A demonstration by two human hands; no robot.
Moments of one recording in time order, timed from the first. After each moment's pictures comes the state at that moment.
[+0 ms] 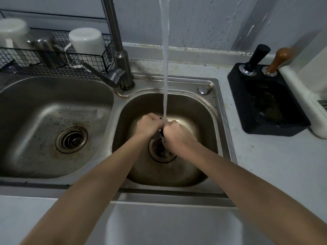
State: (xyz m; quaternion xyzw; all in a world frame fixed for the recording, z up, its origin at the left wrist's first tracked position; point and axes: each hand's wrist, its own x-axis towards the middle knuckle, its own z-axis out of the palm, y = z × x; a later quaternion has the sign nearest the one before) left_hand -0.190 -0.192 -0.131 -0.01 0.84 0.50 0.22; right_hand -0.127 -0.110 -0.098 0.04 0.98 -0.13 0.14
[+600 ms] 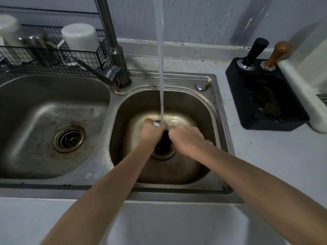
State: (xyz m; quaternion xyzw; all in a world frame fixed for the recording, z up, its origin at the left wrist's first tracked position) left_hand -0.172 -0.176 -0.155 -0.11 0.82 0.51 0.22; right_hand -0.116 -0.090 -0.096 -0.03 0.98 -0.02 0.18
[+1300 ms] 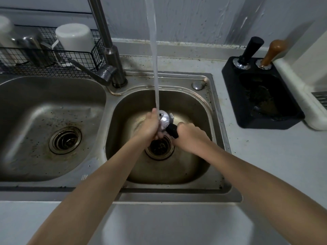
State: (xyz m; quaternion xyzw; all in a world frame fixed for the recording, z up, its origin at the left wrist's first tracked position) left_hand -0.182 -0.173 -0.141 -0.09 0.71 0.62 0.30; right_hand -0.109 -0.068 -0.105 0.10 0.96 -0.17 0.17
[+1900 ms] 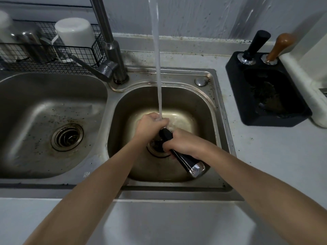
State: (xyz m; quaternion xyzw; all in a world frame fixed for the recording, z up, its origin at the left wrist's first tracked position) left_hand -0.177 -0.185 -0.146 0.02 0.84 0.50 0.19; right_hand -0.107 -0.083 -0.108 0.16 0.79 -0.52 0.30
